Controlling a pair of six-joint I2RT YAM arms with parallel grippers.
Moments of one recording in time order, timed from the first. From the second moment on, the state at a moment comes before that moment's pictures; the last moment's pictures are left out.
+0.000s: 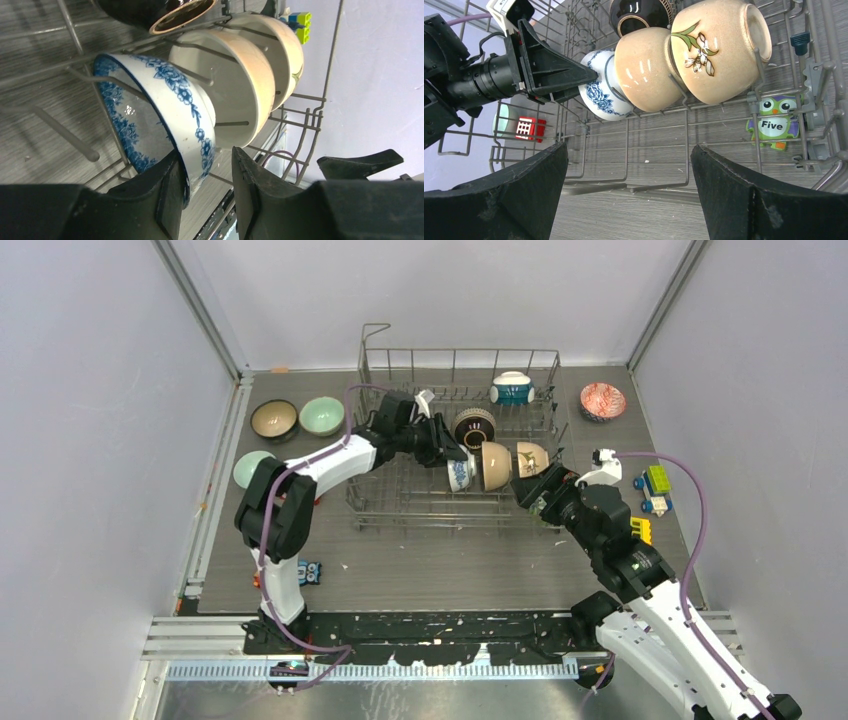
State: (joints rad) left arm -0.55 1.89 1.35 -0.08 0.56 -0.85; right arm 0.49 0.57 0.62 -0.39 0.19 0.77
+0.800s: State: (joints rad) left arm -0.53 1.91 1.31 0.04 0.64 -0.92; right arm 0.49 0.59 0.62 -0.39 0.20 0.77
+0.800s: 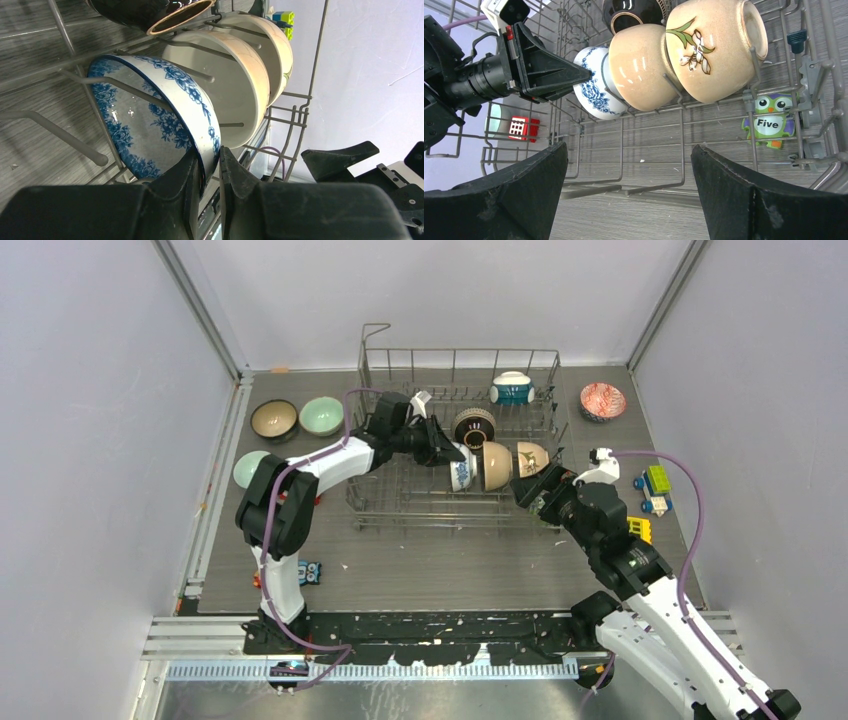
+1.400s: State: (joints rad) left arm -0.52 1.91 1.29 0.10 0.66 -0.97; right arm 0.49 0.60 0.62 -0.39 0.20 0.76
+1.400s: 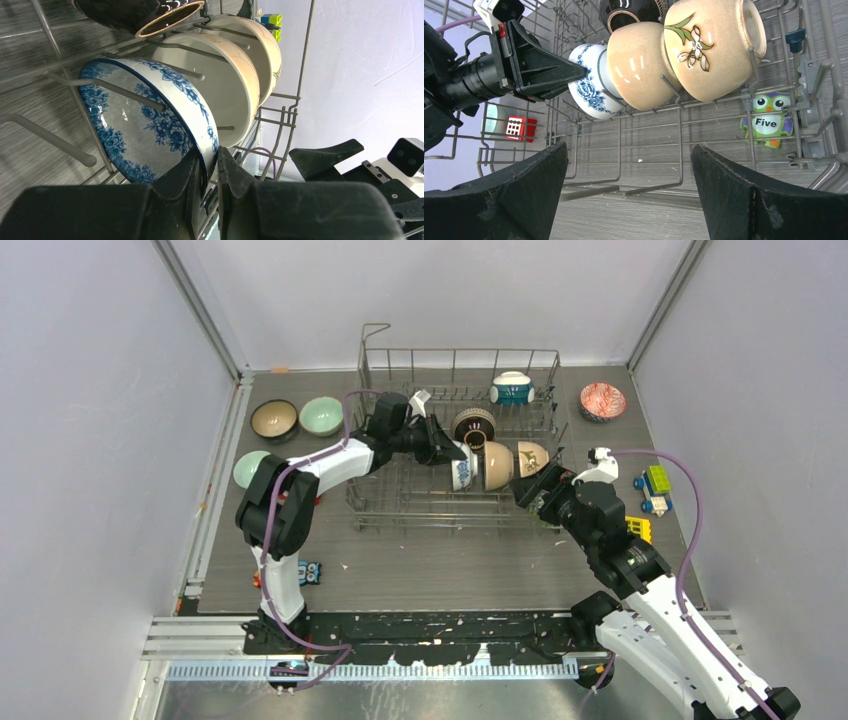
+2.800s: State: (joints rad) left arm -0.51 1.89 1.28 0.18 0.70 -1.07; right arm 0.49 0.56 0.62 -0.43 0.23 0.75
